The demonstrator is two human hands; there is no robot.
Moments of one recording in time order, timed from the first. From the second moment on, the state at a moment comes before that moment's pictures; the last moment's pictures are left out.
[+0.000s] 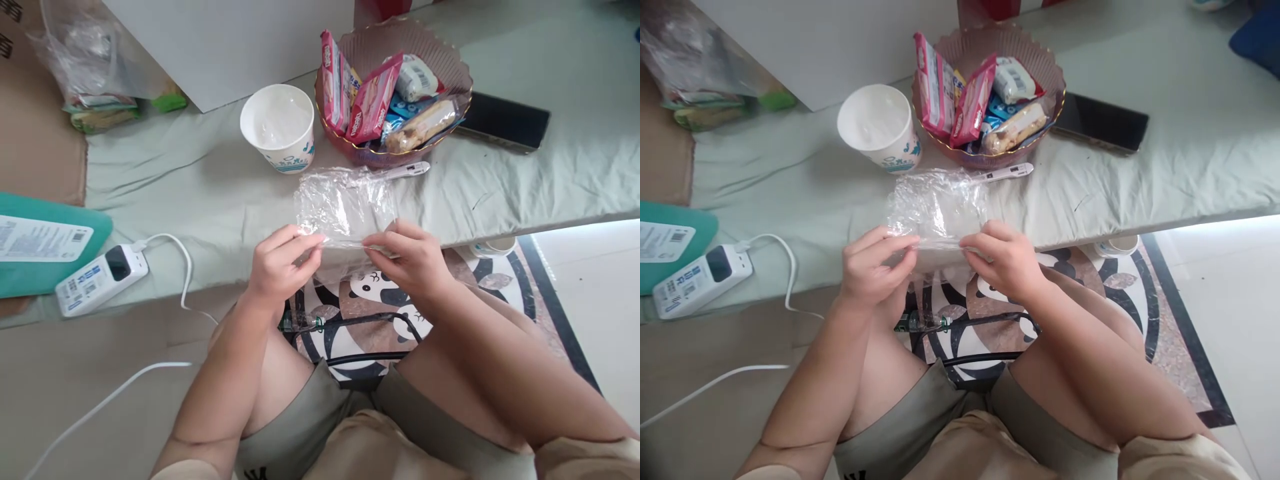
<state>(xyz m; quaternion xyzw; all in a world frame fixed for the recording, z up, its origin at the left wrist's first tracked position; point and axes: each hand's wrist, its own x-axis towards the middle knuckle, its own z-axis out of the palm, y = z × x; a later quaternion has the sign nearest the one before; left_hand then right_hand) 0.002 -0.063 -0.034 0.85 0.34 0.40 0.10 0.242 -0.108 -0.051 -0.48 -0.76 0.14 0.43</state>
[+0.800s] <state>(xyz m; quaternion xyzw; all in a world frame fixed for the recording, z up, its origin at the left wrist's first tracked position) 0.014 -0.056 -0.027 0.36 0.43 0.39 0.73 0.229 -0.117 -0.029 -0.53 -0.36 0.65 0.41</state>
